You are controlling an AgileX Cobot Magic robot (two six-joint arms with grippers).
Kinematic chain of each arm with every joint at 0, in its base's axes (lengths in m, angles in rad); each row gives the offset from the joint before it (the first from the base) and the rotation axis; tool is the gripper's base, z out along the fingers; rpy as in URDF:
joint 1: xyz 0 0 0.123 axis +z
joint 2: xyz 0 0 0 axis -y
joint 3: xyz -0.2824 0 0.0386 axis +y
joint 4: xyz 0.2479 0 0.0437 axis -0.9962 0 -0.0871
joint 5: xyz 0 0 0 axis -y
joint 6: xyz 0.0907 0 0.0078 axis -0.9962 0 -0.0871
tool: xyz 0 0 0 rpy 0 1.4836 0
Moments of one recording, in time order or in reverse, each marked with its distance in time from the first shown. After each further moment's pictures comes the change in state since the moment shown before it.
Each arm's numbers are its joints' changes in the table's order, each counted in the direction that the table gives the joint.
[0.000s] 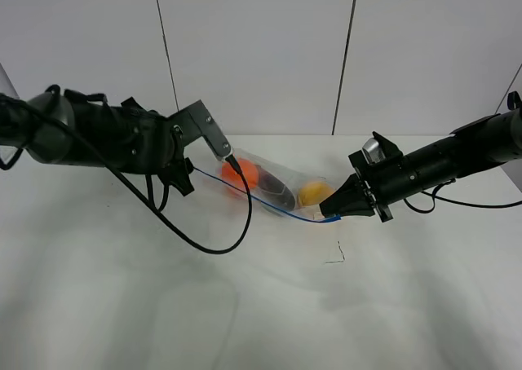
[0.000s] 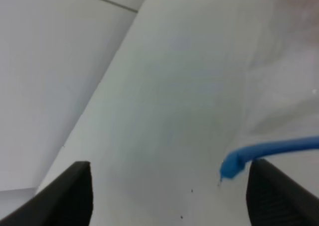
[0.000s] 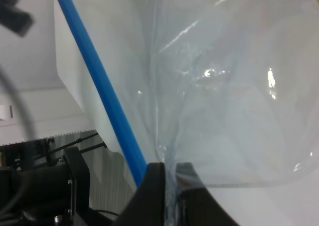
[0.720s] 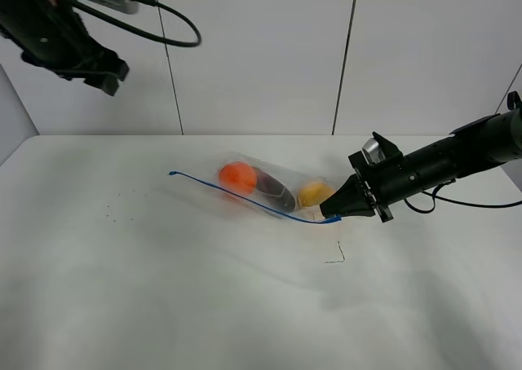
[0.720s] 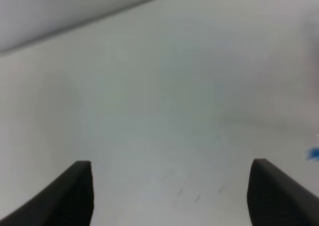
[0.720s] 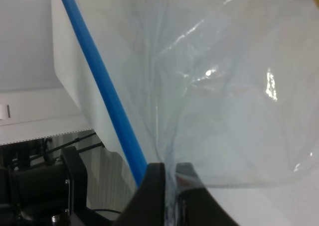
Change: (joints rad) left arm 0.396 0.193 -0.458 1.007 -0.356 -0.643; right arm 0.000 0.000 0.000 0.004 0.004 0.002
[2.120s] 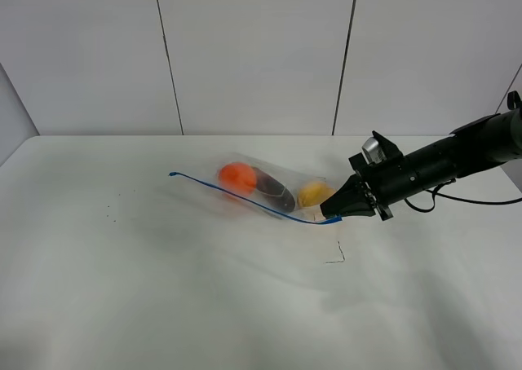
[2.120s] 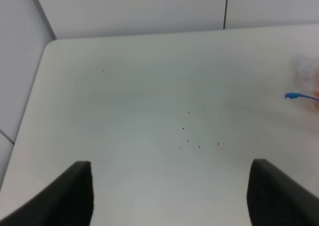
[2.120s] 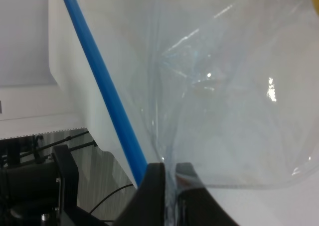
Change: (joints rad) left arm 0.232 1.079 0.672 0.208 0.059 -0.069; right arm 0.000 0.000 -0.002 0.003 0.007 0.035
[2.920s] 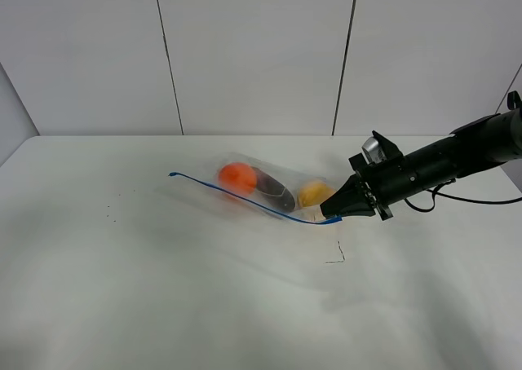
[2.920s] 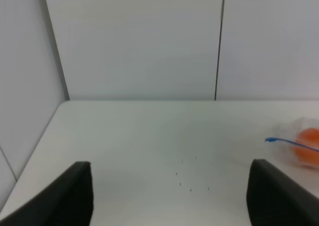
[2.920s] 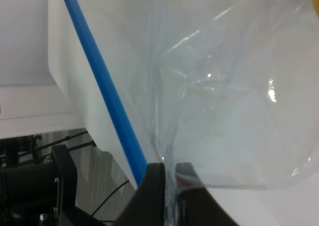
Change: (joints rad) left arm 0.000 0.541 0.194 0.006 -0.012 0.054; right arm 0.000 0.000 -0.001 0.001 0.002 0.007
